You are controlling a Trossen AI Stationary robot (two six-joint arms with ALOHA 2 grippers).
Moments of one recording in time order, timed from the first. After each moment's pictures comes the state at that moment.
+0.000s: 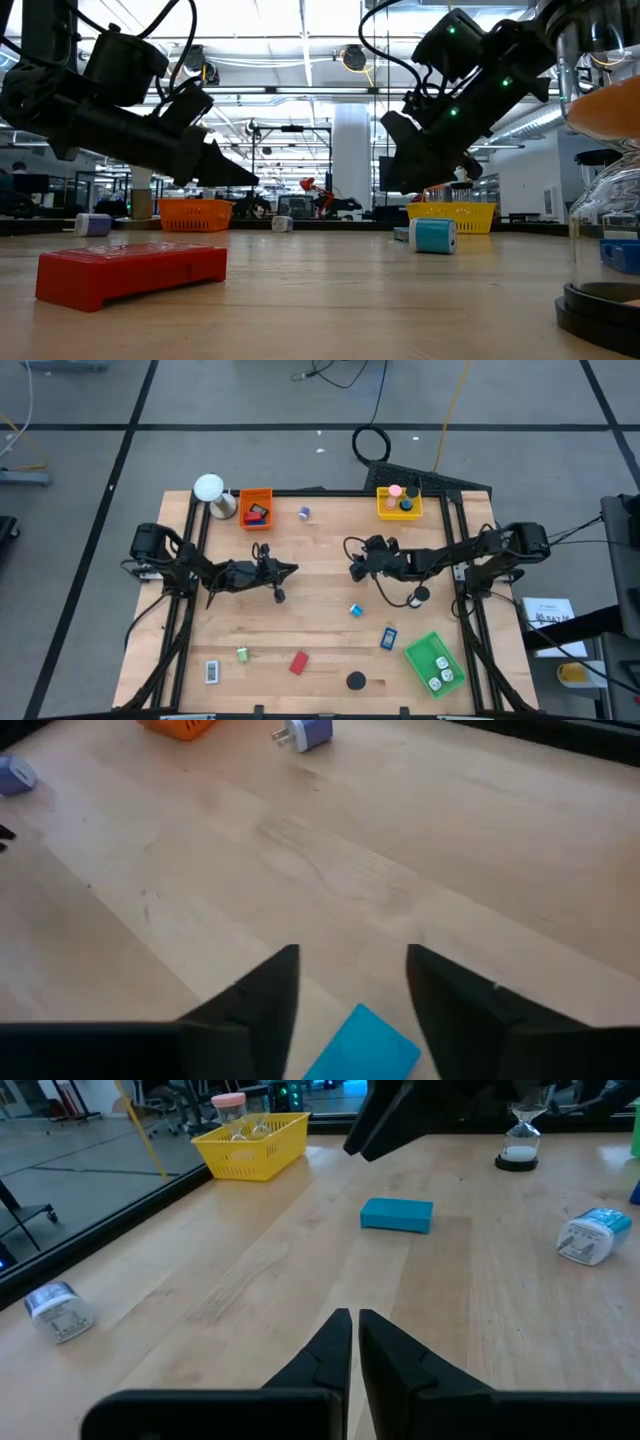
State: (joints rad) left arm -0.03 1.72 0.26 1.22 -0.37 0.00; right arm -0.03 1.52 0.65 0.12 0.55 0.71
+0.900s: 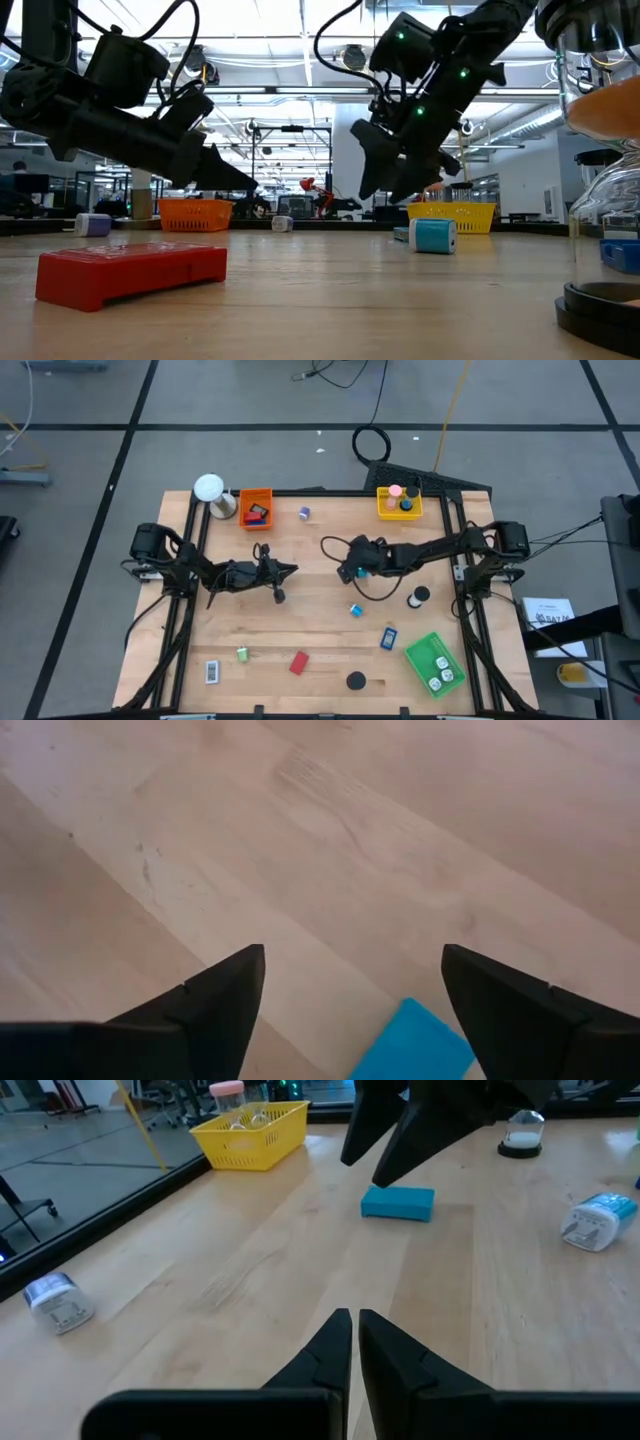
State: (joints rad) left arm -0.03 1.72 0.26 1.20 -0.37 0.00; right arm -0.06 1.67 0.90 -0.18 0.44 0.74
